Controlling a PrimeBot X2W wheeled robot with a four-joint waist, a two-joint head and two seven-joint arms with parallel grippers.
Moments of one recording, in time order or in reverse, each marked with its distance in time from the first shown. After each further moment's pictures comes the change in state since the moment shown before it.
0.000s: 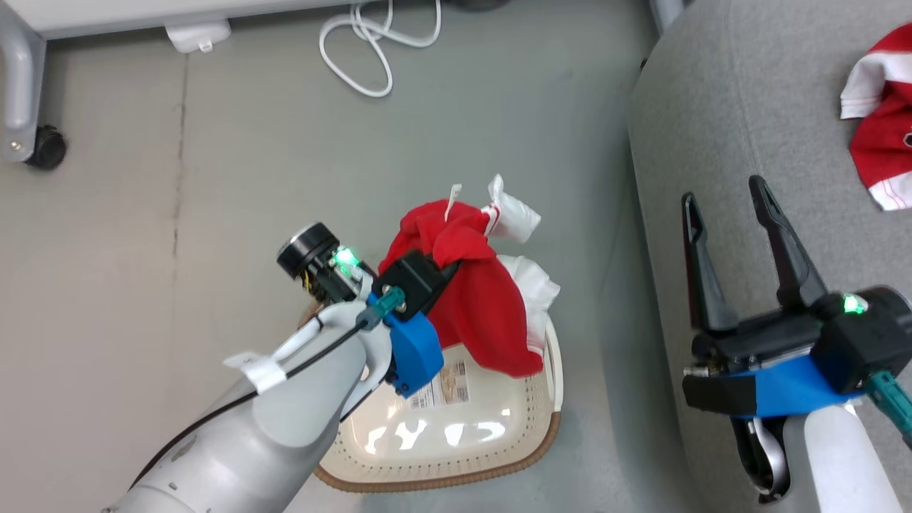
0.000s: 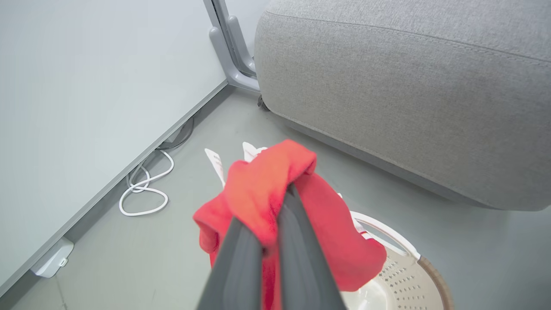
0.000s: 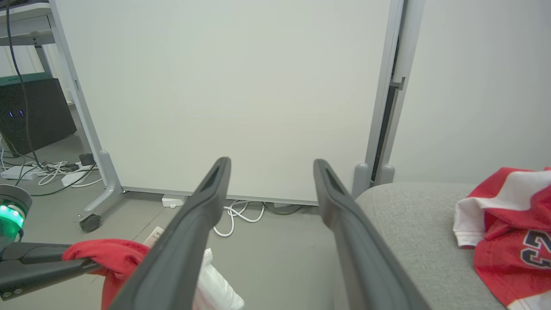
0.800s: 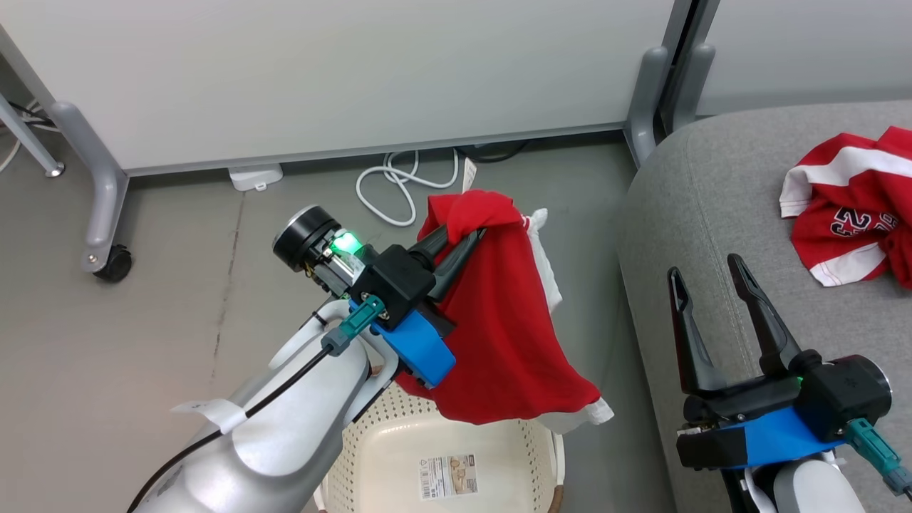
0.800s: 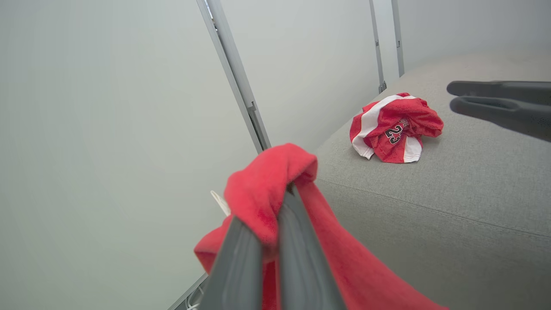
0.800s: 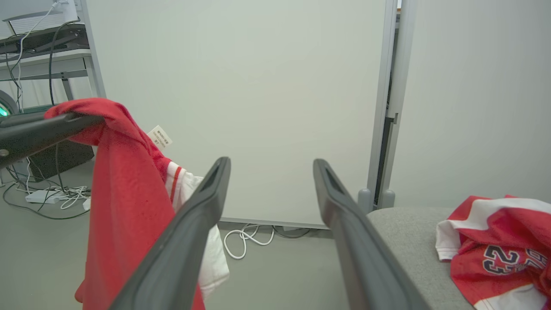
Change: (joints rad) left arm 0.145 0.029 0.251 -0.353 0.107 0.000 0.000; right arm 0.134 0.000 0.014 0.038 0.046 0.000 0.000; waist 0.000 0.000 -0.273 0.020
